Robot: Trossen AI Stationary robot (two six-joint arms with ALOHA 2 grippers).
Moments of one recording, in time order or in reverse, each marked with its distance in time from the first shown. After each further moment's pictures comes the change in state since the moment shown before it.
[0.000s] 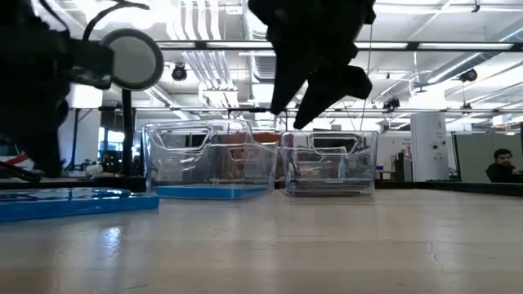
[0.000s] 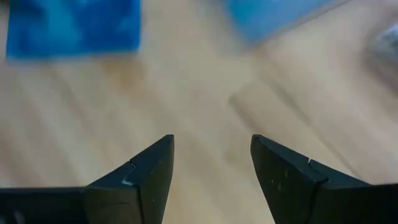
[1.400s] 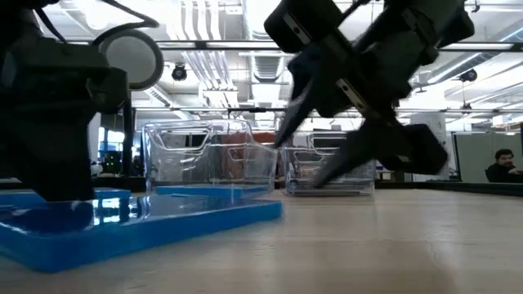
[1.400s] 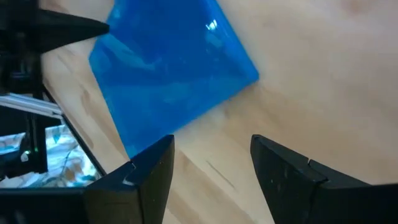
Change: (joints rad) left arm -0.021 0.183 -0.002 0.287 -0.021 -0.219; right arm 0.134 0.000 -0.388 0.680 -0.153 0.625
